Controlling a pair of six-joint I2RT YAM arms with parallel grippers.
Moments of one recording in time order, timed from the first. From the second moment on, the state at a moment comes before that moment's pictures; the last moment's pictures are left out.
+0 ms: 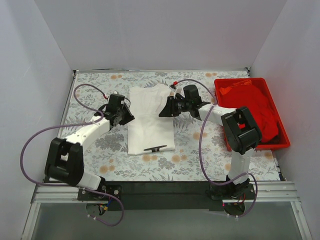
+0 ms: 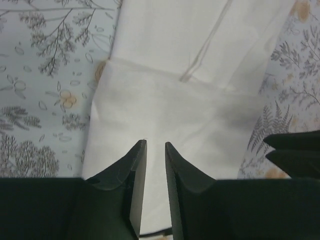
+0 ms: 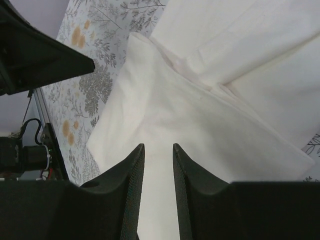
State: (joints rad) left arm -0.36 1.40 0.89 -0.31 -0.06 -0.79; right arm 0.50 1.89 1.16 0.19 -0.72 0.43
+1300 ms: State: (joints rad) left arm -0.37 1.18 0.40 -0.17 0.19 -0.99; right arm 0.53 1.81 0.63 0.43 -0.91 0.58
